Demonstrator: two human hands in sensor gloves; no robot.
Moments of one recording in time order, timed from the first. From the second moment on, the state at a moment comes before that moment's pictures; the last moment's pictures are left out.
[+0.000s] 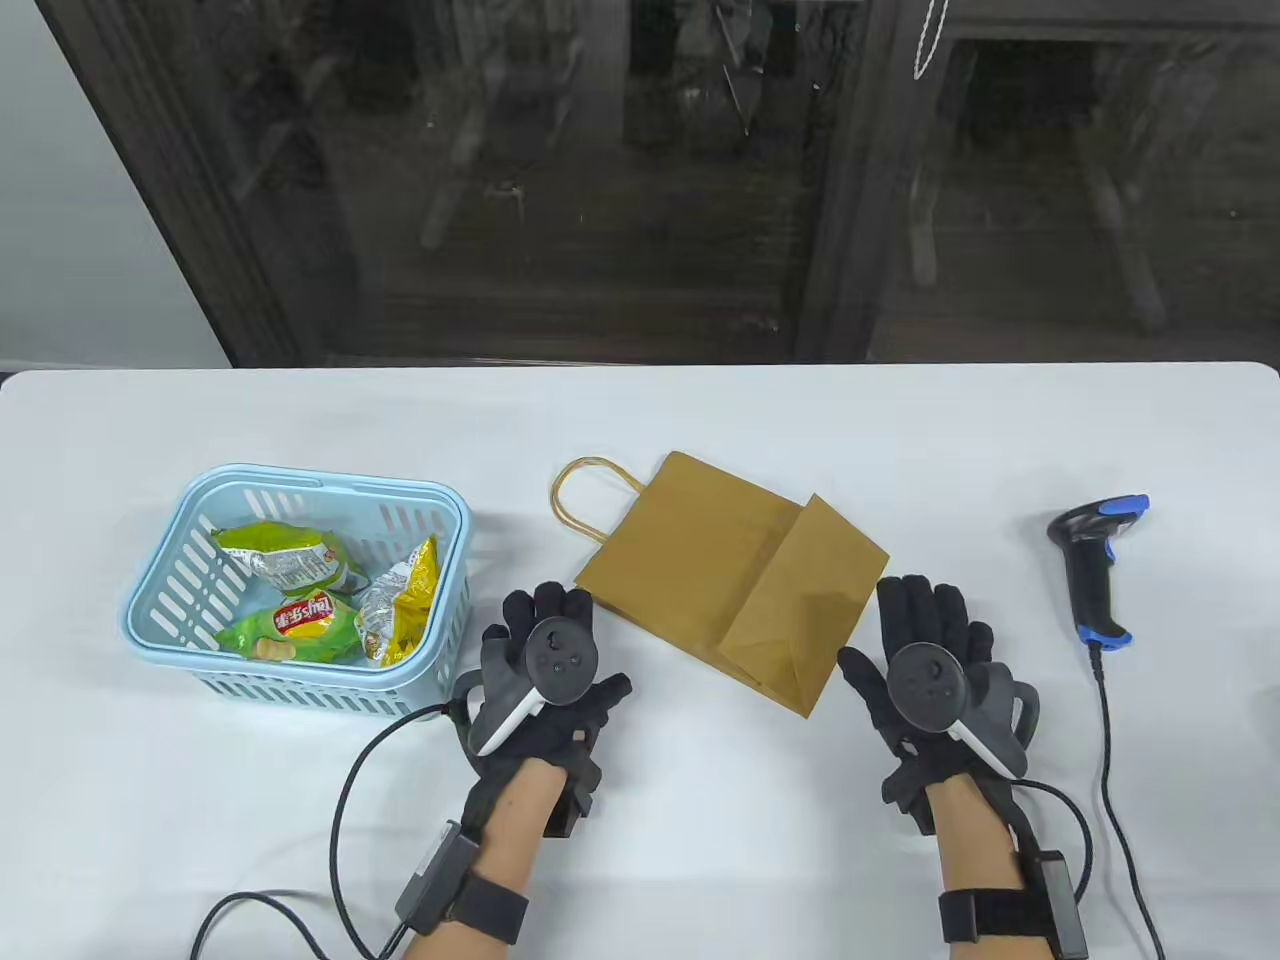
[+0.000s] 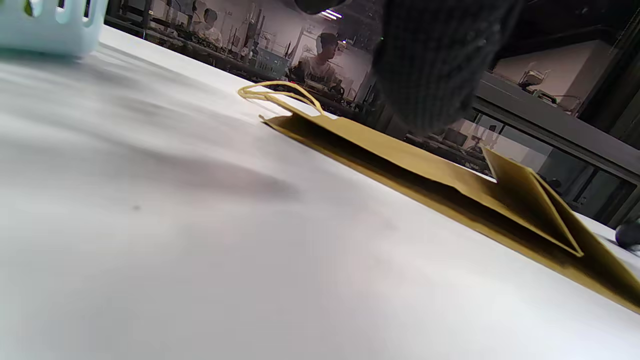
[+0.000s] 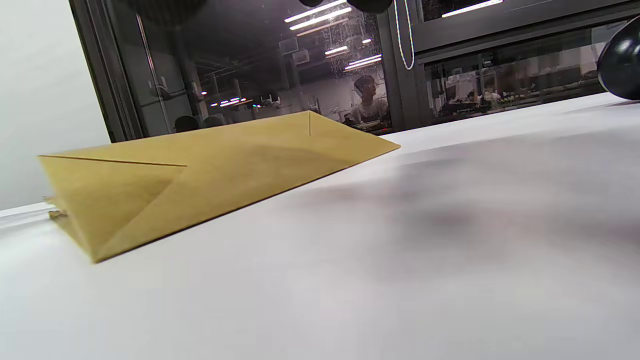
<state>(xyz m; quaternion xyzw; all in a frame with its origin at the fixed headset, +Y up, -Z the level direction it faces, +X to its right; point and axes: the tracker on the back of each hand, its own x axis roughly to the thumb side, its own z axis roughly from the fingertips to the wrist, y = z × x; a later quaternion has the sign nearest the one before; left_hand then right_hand) -0.131 -0.740 -0.340 -0.05 -0.05 0.18 0.98 0.225 -0.749 -0.327 0.02 -0.06 0.99 0.13</state>
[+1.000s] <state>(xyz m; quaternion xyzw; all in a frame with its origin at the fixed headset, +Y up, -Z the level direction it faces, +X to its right) -0.127 -0.742 -0.337 -0.07 -0.06 0.19 0.98 0.229 -0.750 -0.332 0.01 -0.07 0.98 0.17</state>
